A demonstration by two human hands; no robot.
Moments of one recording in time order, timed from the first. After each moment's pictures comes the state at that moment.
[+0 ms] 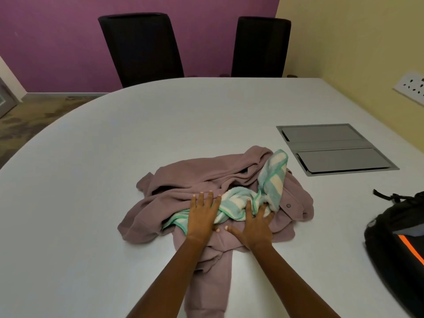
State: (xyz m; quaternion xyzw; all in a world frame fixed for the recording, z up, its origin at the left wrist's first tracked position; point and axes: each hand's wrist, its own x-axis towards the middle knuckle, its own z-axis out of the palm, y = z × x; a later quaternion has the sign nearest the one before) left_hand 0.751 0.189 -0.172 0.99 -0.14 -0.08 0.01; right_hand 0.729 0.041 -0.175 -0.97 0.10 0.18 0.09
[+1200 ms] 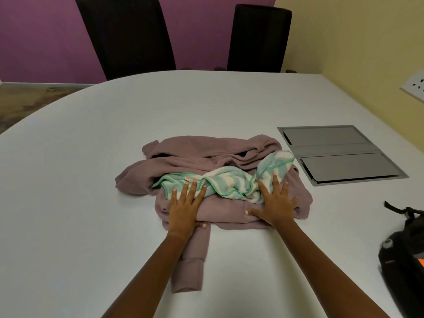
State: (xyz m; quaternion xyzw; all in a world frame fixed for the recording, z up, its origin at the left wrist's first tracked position) left_hand 0.832 0.223 -0.207 0.99 -0.14 0.00 0.00; right_hand 0.835 -0.018 -0.164 -0.99 0.07 0.11 -0.01
